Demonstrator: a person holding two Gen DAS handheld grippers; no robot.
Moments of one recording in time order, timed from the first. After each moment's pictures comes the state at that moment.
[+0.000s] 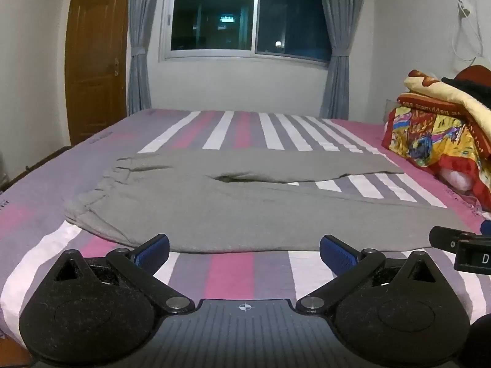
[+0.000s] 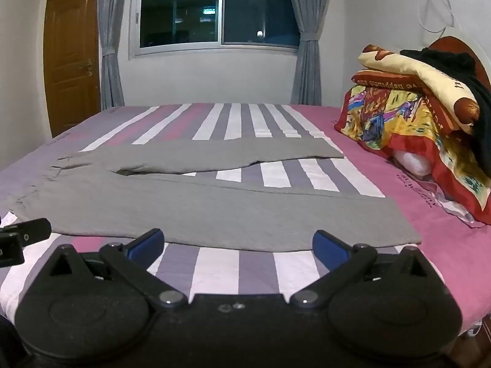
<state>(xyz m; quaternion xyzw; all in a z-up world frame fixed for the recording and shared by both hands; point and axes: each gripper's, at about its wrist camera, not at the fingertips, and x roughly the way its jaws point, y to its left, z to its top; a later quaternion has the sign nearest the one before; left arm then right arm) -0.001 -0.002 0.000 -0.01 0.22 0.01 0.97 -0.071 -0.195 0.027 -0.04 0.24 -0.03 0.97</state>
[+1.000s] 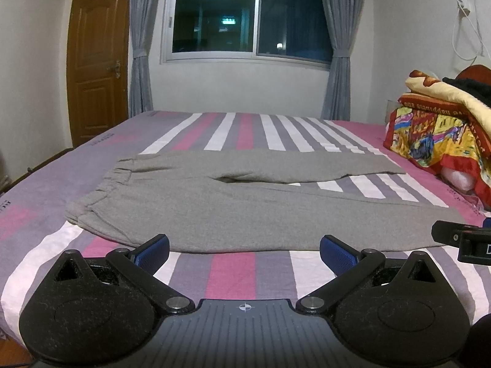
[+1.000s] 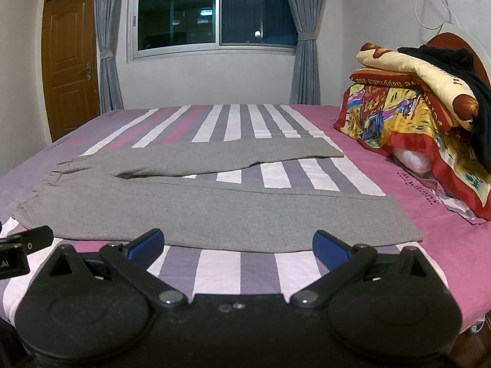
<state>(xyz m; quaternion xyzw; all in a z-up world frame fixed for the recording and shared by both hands) 0.002 0.001 -0.002 -0.02 0.23 0.01 0.97 -0.068 -0.196 0.027 -0.03 0.24 -0.03 0.97</state>
